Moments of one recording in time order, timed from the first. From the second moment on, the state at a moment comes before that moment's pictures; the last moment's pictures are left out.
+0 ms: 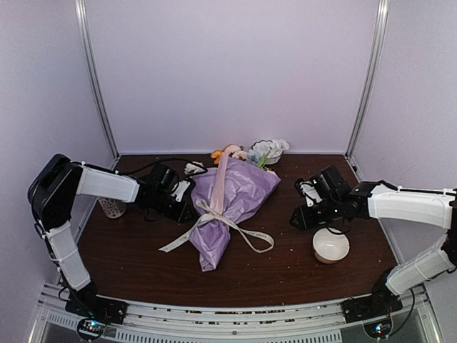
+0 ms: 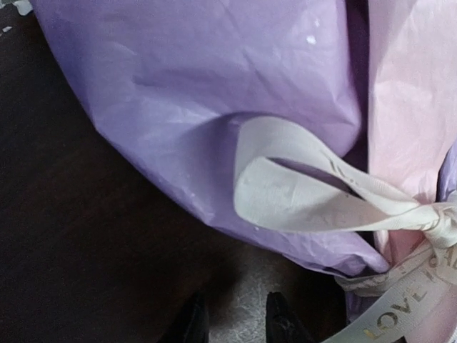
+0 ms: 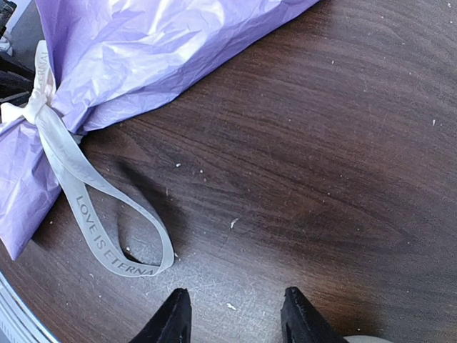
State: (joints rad) left arm -0.55 1.82 1.02 -0.17 0.25 -0.09; right arm 0.64 1.33 0.81 -0.40 -0.03 0.34
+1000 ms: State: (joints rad) left arm -0.64 1.74 0.96 -0.06 0.50 0.06; right arm 0.64 1.35 0.81 -0.42 -0.07 0.35
